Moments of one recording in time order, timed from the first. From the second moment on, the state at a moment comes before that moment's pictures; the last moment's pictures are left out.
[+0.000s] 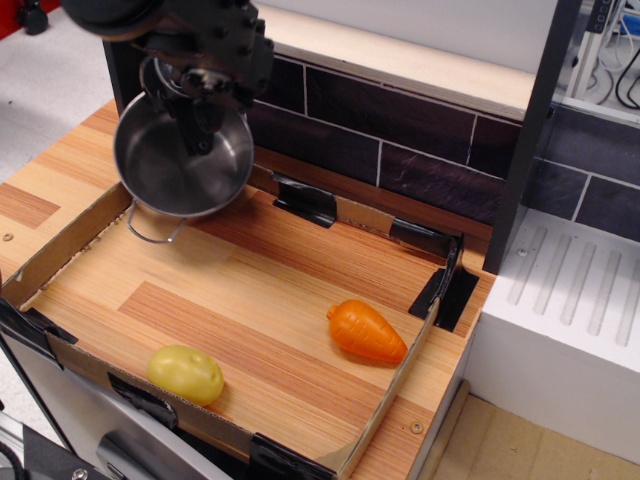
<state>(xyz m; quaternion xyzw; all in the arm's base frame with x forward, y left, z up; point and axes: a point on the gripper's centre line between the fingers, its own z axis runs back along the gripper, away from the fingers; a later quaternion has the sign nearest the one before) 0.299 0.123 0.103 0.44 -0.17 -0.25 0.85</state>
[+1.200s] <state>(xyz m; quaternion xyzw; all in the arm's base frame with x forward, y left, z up) 0.260 0.085 0.101 0.24 -0.04 -0.31 0.92</state>
